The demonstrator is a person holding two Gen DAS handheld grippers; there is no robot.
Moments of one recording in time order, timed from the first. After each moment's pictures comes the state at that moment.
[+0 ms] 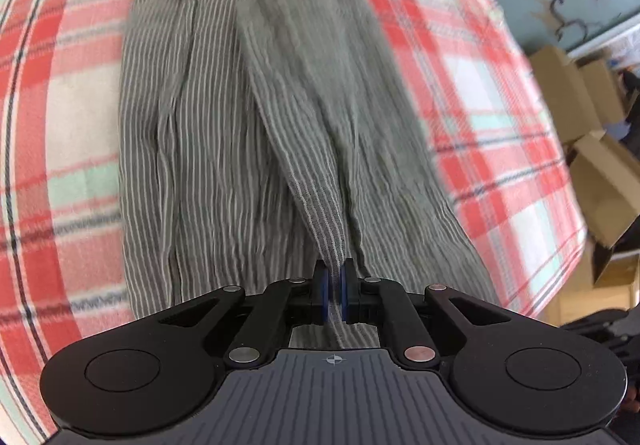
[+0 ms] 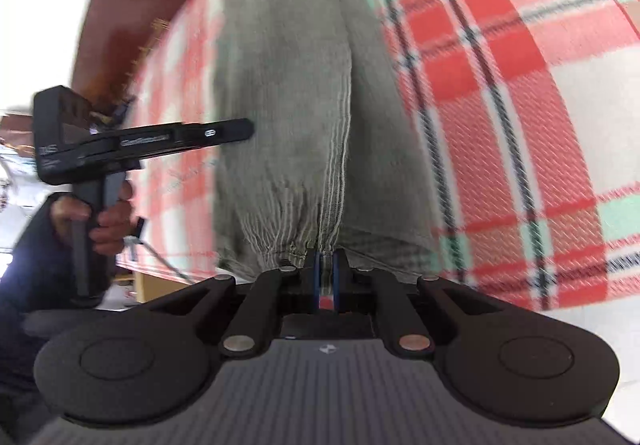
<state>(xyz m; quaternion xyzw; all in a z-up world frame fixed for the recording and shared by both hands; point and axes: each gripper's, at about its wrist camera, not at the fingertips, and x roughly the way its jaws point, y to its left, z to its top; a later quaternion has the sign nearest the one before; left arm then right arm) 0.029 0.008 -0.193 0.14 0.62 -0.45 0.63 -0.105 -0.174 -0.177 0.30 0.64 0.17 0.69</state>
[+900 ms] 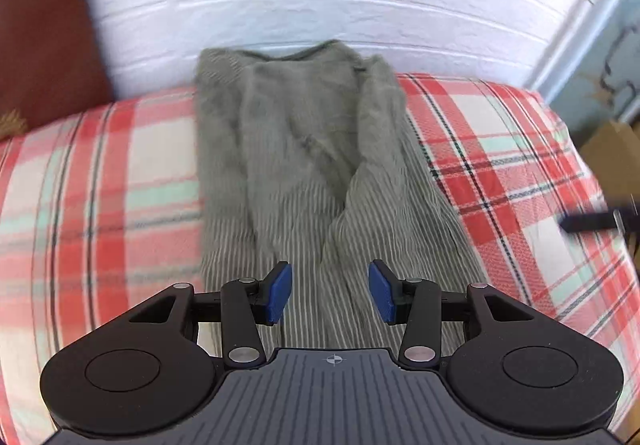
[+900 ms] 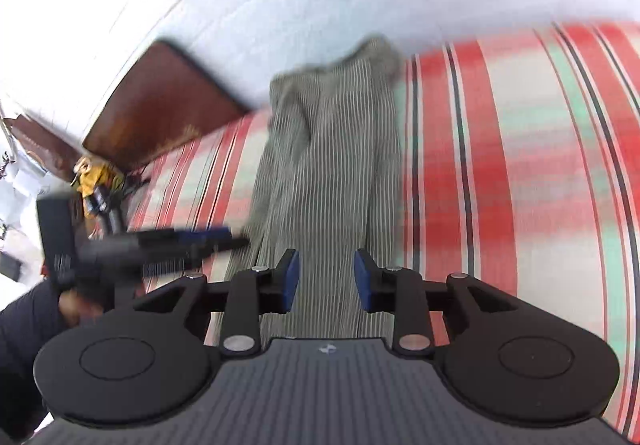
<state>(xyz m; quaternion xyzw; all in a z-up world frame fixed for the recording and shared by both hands) 0.141 -0.065 -0.143 0.17 0.47 -0.41 0.76 0.124 -0.219 -0.128 0.21 0.49 0.23 0.82</state>
